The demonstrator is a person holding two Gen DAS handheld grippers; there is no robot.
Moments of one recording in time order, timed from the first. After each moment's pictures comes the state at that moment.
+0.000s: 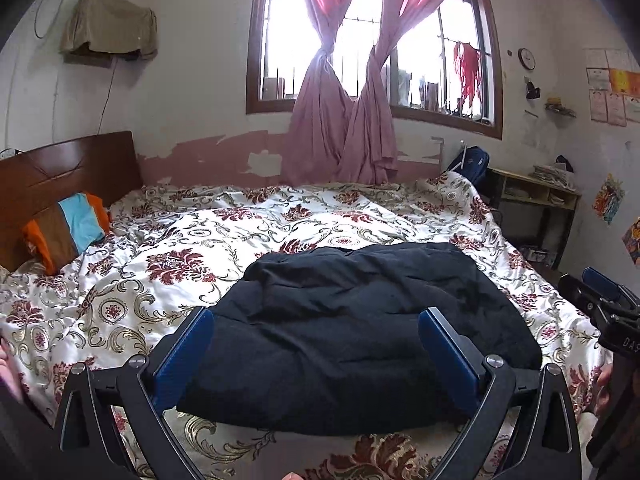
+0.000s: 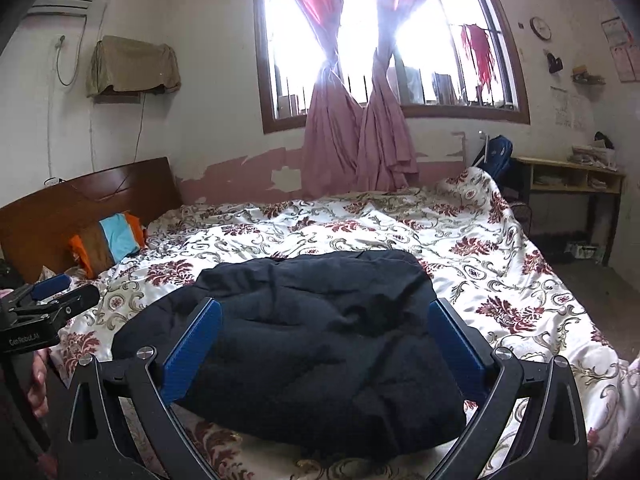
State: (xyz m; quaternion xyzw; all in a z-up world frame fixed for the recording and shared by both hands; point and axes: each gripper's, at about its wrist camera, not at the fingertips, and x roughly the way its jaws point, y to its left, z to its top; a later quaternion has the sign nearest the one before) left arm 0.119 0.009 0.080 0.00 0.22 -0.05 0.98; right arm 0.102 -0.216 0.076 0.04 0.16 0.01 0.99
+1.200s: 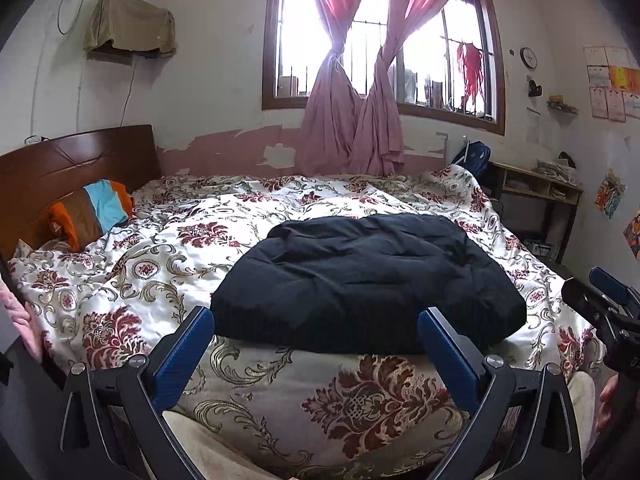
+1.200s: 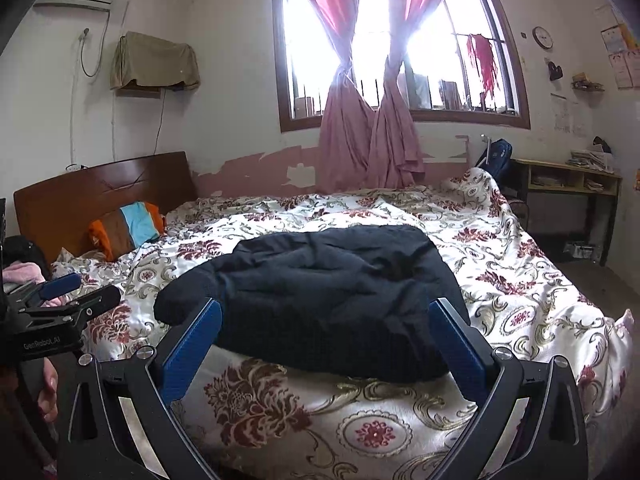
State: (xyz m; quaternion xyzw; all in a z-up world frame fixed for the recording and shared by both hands) left arm 0.014 0.023 0.056 0.00 0.22 -0.02 0.97; right arm -0.001 -0.178 0.047 0.03 0.16 0.02 0.99
